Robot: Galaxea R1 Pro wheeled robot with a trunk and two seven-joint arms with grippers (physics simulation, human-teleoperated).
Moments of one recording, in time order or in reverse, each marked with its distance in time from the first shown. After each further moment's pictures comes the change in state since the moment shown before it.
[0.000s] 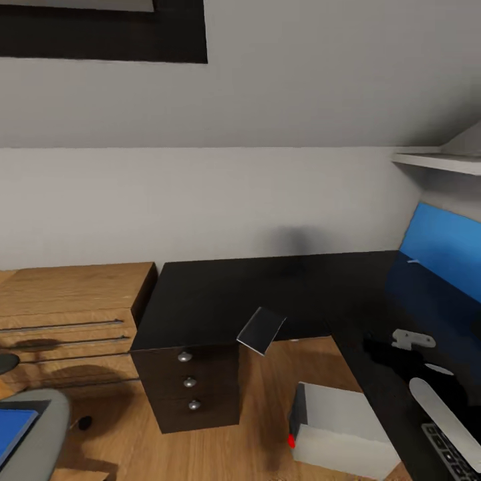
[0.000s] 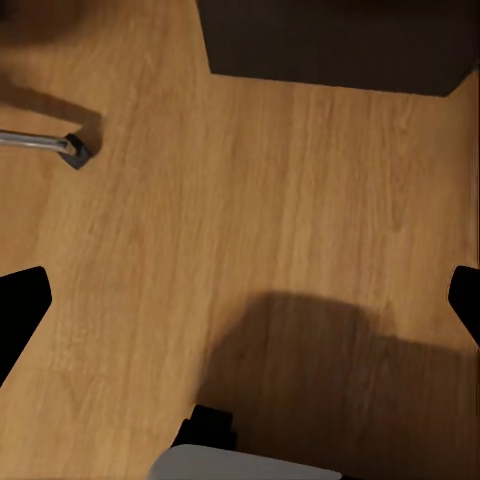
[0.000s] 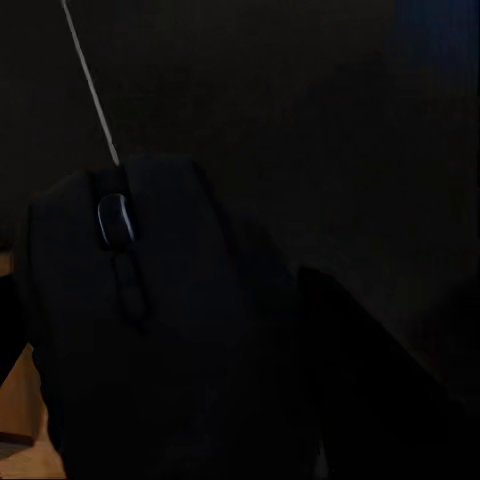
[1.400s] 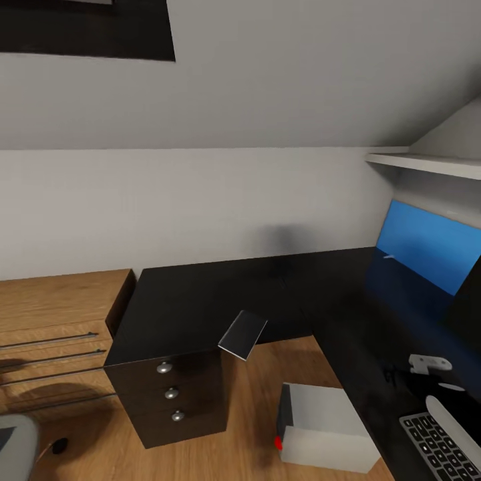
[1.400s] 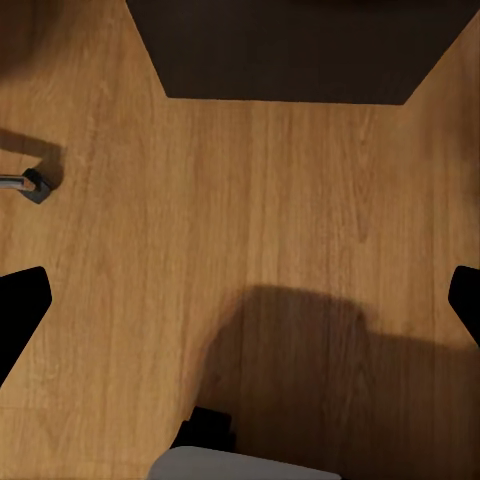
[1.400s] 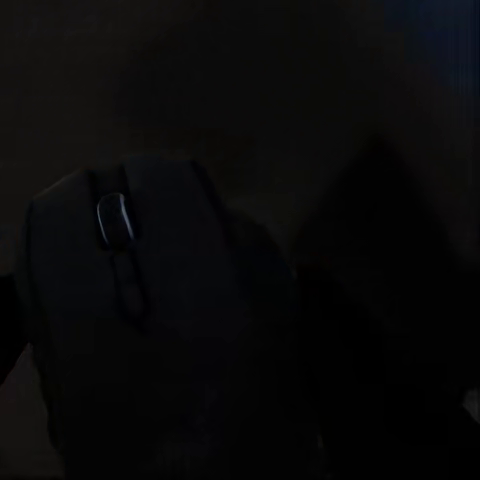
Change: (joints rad) left arm 0.000 -0.002 0.000 0.000 0.000 -0.002 0.002; right arm -0.012 -0.044 0.003 0.322 0.159 -0.019 0.209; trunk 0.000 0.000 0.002
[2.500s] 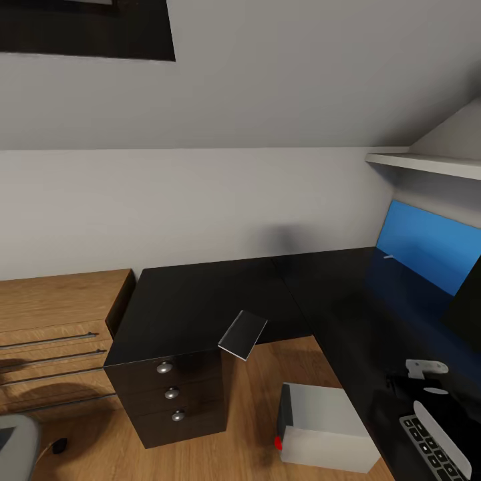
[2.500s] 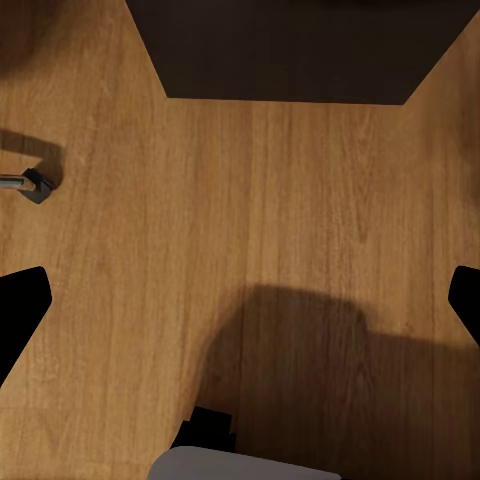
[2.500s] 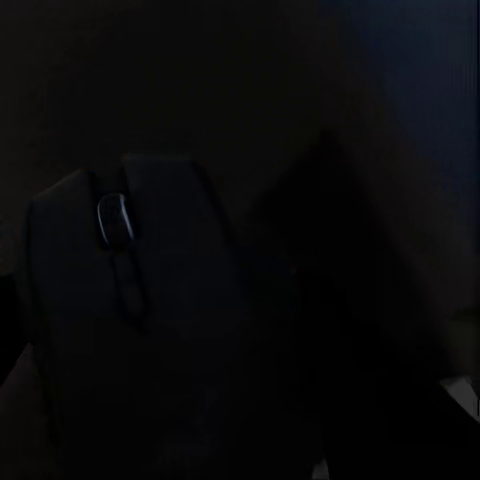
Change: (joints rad) left arm 0.000 0.000 0.000 0.000 0.000 0.000 0.000; right arm -0.035 0.070 -0.001 0.124 0.181 -0.039 -0.040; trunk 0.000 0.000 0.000
